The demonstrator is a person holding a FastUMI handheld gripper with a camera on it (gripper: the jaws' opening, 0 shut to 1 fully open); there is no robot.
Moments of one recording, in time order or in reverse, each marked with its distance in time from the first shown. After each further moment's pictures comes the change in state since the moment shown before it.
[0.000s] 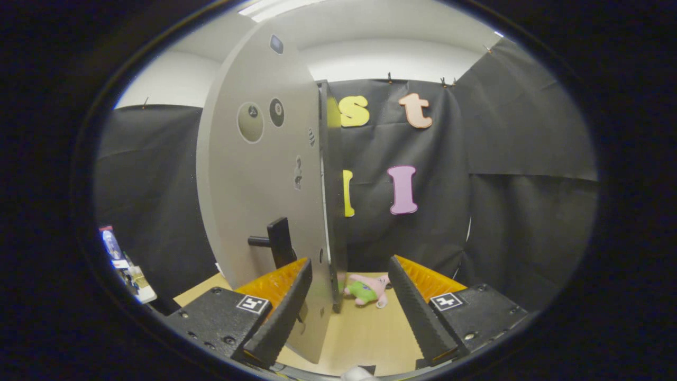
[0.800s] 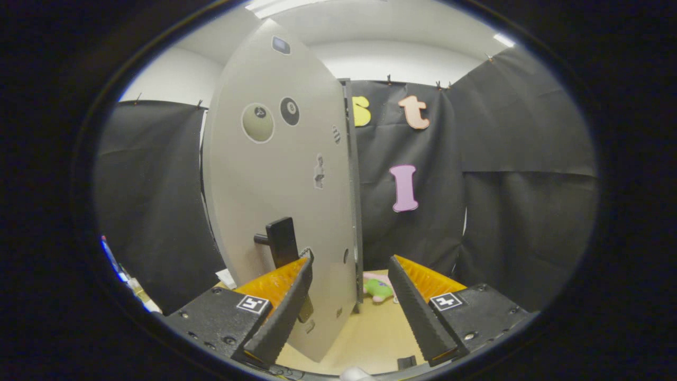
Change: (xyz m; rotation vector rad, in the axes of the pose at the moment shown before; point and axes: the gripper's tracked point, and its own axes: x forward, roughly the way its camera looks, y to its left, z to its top) arm 0.016 0.134 -0.009 0.026 -0.015 -0.096
